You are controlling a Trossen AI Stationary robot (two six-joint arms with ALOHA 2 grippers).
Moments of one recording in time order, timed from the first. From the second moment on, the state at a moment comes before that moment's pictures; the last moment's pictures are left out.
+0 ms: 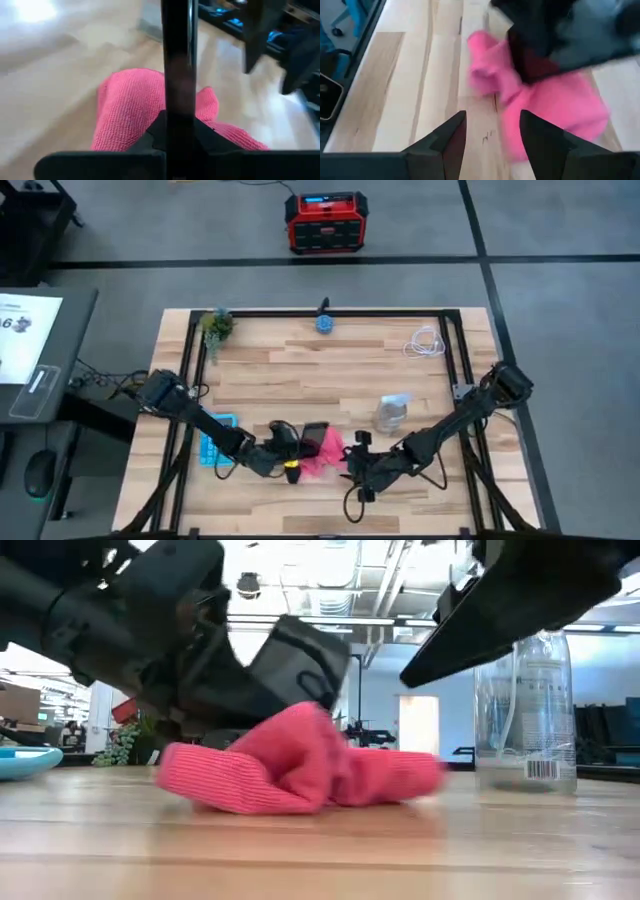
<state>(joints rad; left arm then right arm) -0.54 1.81 0.60 0.66 -0.74 -0.77 0.58 1.77 1.00 0.02 0.43 0.40</state>
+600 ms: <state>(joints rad) -0.61 1.65 0.66 0.37 -0.82 -0.84 0.78 1.40 1.14 -0.28 0.81 0.07</state>
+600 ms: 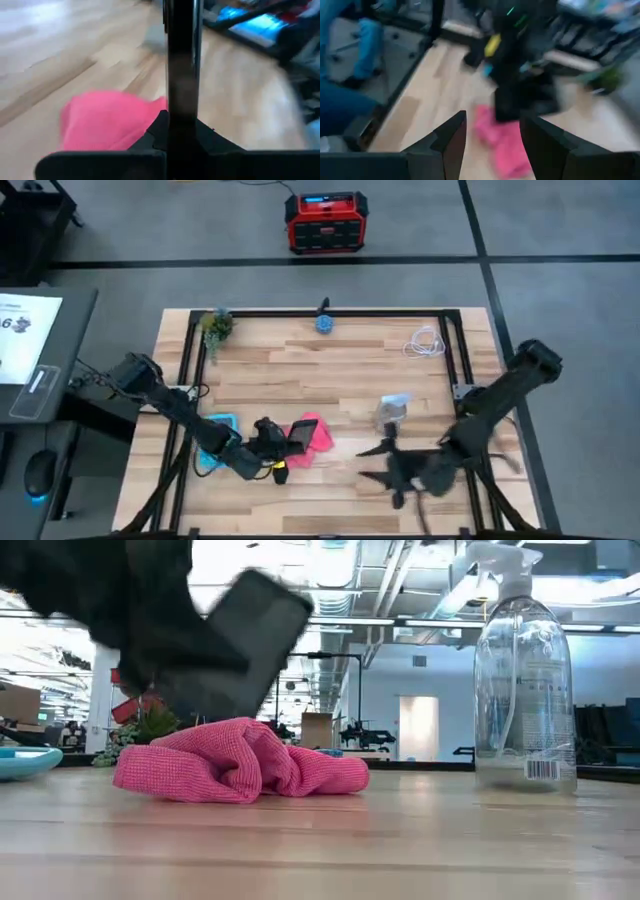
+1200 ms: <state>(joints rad) -0.59 1.83 0.67 0.56 -0.83 -0.88 0.57 1.11 1.24 -1.26 0.62 0.59</state>
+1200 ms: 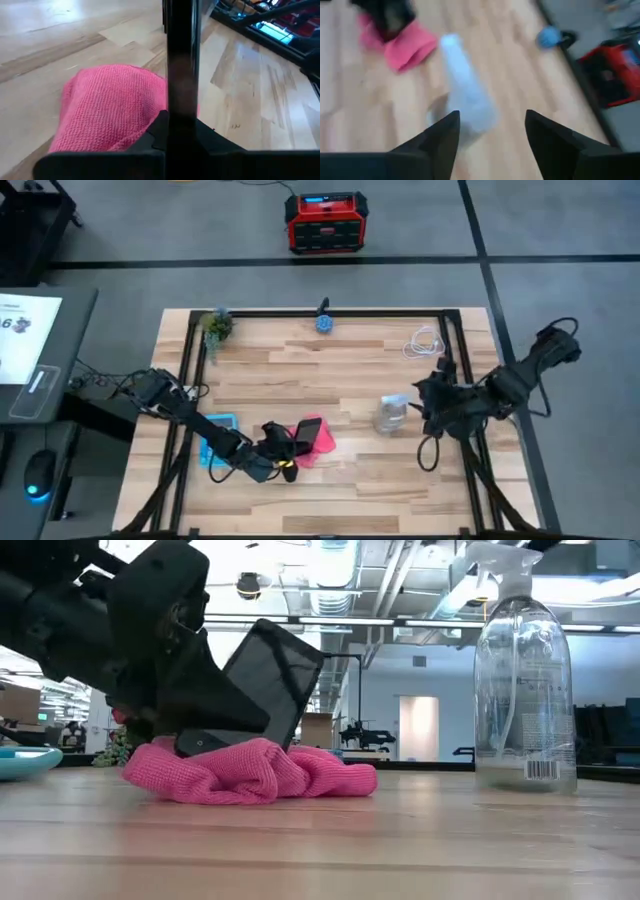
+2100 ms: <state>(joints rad) -0.49 1.83 0.67 0.47 -1.02 -0.86 0.62 1.34 1.19 -0.78 0.66 0.80</state>
